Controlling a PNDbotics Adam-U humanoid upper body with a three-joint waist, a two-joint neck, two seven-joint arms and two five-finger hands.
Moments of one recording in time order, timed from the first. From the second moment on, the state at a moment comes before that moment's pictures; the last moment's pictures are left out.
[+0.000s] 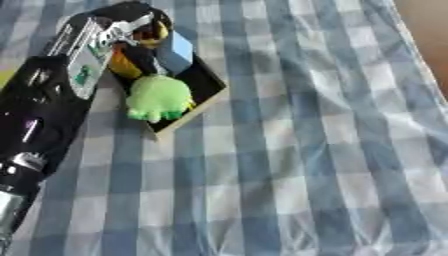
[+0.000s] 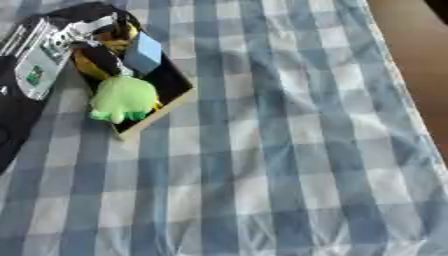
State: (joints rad) left arm -1.19 0.19 -0.23 -0.93 -1.02 0.03 -0.51; right arm -0.37 -0.91 -0.02 -1.97 0.04 0.34 -0.27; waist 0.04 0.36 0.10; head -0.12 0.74
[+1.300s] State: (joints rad) left arm -1.09 0.56 -0.22 -1.43 -0.72 0.07 -0.64; right arm -0.32 -0.91 -0.04 -1.95 0.04 0.33 -0.29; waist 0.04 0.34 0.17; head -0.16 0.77
